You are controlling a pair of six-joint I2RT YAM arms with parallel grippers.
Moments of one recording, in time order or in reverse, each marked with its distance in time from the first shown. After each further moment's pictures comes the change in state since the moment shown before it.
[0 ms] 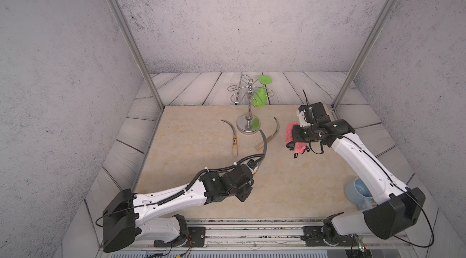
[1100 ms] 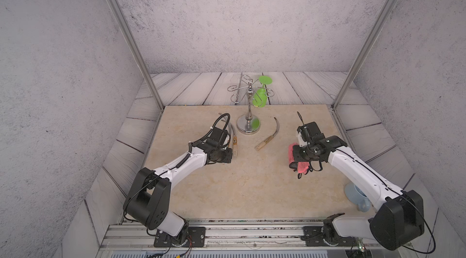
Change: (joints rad) left arm 0.592 0.307 0.179 0.019 0.241 -0.002; right arm 0.000 -0.033 -0.313 0.081 0.005 -0.004
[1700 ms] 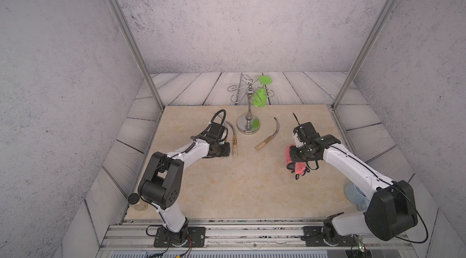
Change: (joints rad) left arm 0.093 0.203 0.093 0.052 0.032 0.005; right arm 0.000 0.079 -0.009 0.040 -0.029 -0.021
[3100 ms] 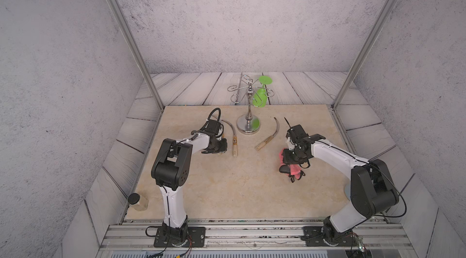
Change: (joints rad) left arm 0.097 0.228 0.126 0.060 0.077 0.003; right arm 0.006 0.188 -0.011 0.090 -0.074 -0.002
